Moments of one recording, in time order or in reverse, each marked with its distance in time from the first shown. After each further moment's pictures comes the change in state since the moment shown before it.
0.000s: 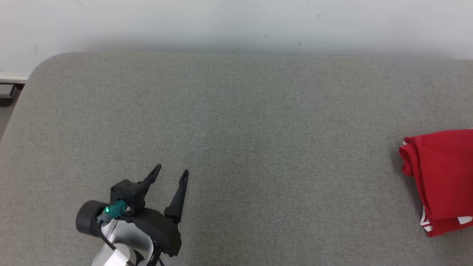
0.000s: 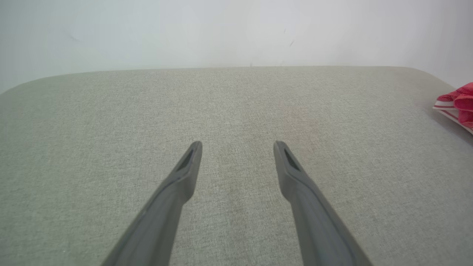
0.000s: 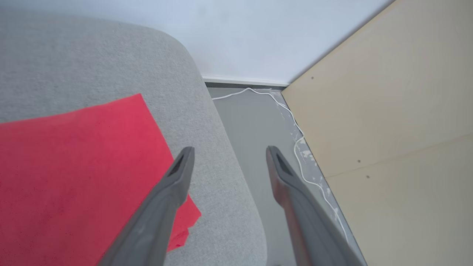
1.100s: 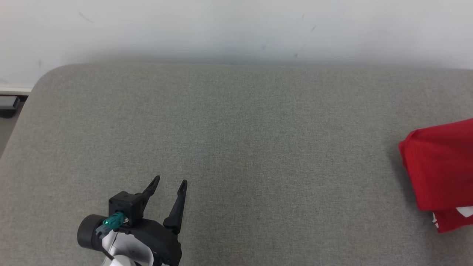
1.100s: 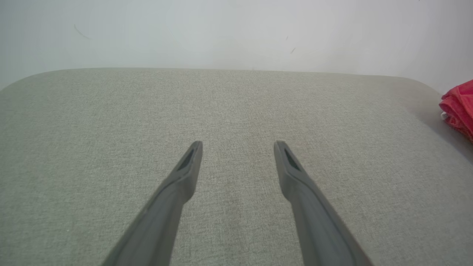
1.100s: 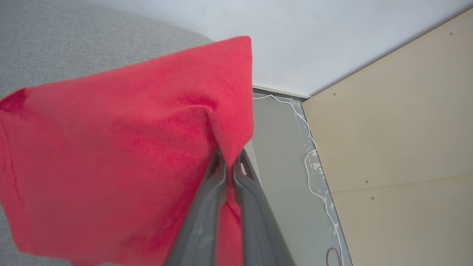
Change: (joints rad) left arm 0.047 -0.016 0.018 0.004 -0.019 0.010 -0.021; right arm 0.092 -0.047 0.135 -0.345 0.098 0.017 0.294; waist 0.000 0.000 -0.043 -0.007
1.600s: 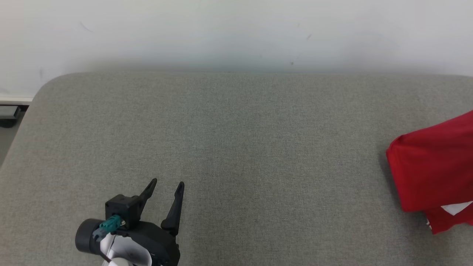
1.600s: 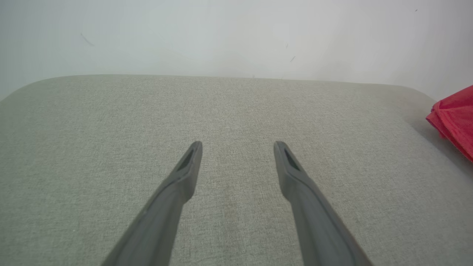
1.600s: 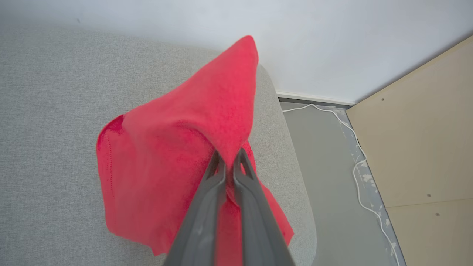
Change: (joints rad) left arm 0.018 -0.004 0.015 -0.001 -0.005 0.009 -0.009; right arm -0.004 0.074 0.012 -0.119 0.124 -0.007 0.053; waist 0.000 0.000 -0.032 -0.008
